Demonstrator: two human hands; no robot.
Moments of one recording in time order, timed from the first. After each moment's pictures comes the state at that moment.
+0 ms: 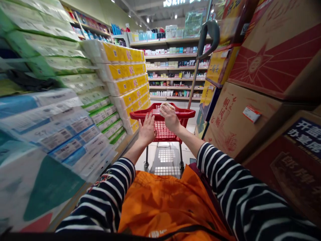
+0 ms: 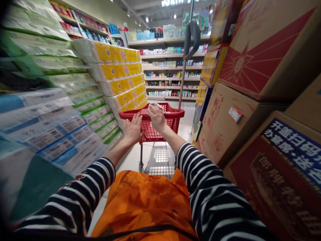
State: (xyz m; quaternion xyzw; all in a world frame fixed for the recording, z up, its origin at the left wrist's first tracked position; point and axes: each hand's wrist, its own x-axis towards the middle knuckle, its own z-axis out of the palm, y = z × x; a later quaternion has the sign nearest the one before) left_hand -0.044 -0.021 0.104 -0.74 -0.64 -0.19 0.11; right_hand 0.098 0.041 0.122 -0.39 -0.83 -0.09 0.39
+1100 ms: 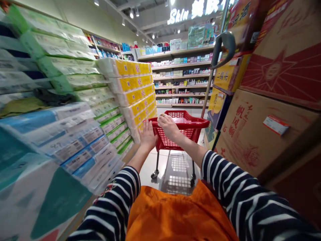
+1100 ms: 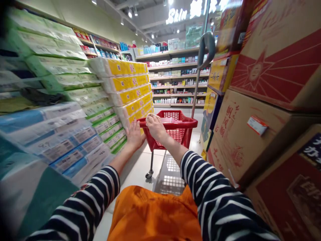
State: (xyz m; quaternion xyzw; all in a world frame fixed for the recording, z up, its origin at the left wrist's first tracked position) left_hand -0.085 0.014 0.103 -0.67 -0.69 -0.25 0.13; right_hand 0.053 0.054 0.139 -0.36 -0.86 -0.11 0.34
